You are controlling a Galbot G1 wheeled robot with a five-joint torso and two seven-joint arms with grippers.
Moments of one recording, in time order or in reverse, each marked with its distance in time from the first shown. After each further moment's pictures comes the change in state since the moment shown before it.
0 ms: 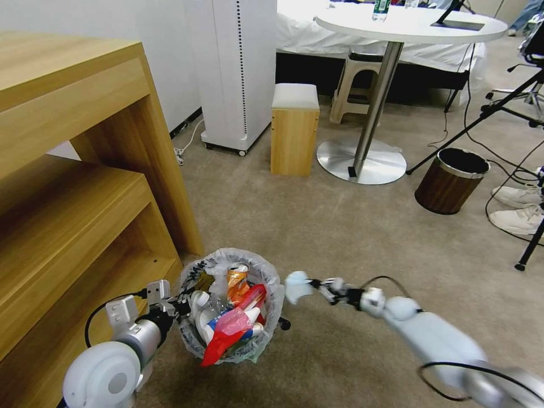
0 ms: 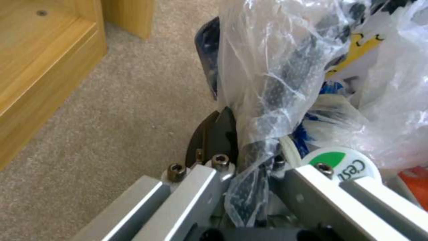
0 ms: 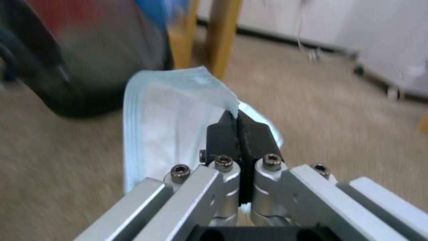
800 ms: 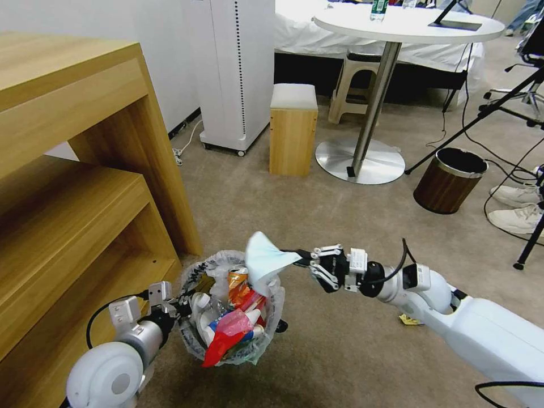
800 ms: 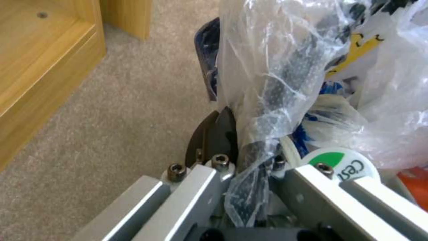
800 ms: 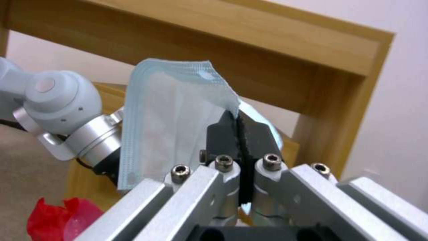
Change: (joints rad) left arm 0.020 -0.006 0.005 -0.050 0.009 0.007 -0.019; right arm 0.019 -0.265 -0.049 0.902 0.263 -0.147 0.127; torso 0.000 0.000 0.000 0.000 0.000
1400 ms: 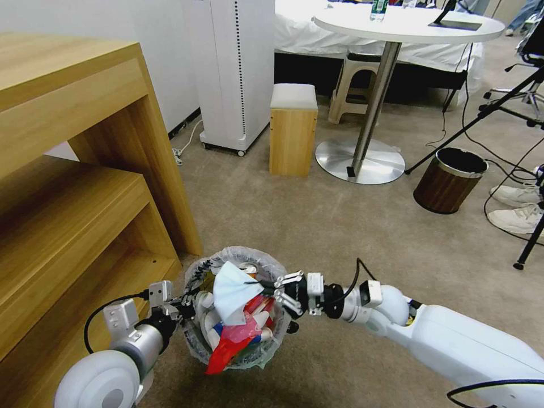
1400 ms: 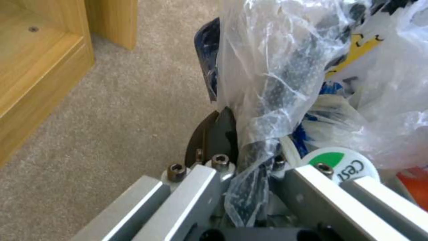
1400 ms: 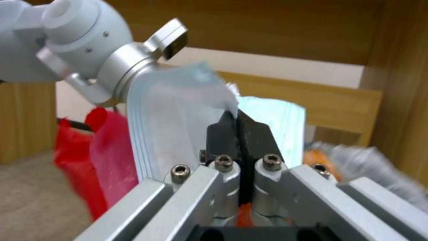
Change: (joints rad) left arm 0.057 -0.006 -0.023 -0.097 0.002 0.007 -0.005; right arm 0.104 0.083 -0.303 -0.090 -0.016 -0.009 0.025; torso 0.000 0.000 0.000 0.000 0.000
